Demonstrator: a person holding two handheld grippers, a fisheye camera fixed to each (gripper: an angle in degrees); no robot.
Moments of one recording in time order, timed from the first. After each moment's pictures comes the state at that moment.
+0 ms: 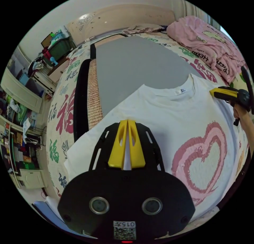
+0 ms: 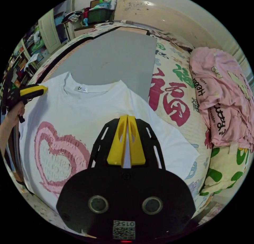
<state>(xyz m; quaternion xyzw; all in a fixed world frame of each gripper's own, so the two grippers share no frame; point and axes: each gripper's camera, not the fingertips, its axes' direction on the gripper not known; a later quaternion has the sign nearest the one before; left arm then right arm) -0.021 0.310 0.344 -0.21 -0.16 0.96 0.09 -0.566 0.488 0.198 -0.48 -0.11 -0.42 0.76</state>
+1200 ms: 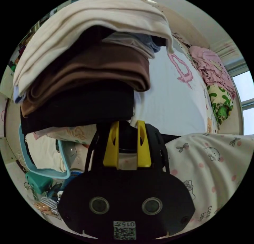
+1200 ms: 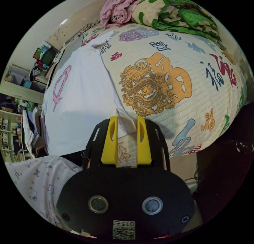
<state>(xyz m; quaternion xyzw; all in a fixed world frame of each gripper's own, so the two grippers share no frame) 0.035 -0.328 -0.097 -0.31 -0.25 0.84 0.36 -0.022 0.388 -0.255 -0.57 0.00 -0.09 0.82</state>
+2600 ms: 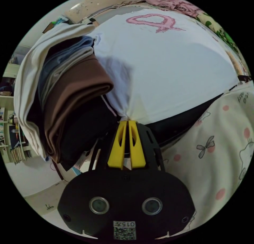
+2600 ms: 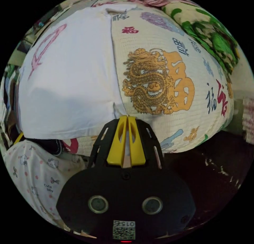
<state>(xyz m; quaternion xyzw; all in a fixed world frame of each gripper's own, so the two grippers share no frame) 0.067 -0.115 -0.224 -0.19 -0.30 0.94 0.02 0.076 0.815 -0.572 -0.60 0.07 -0.20 0.77</state>
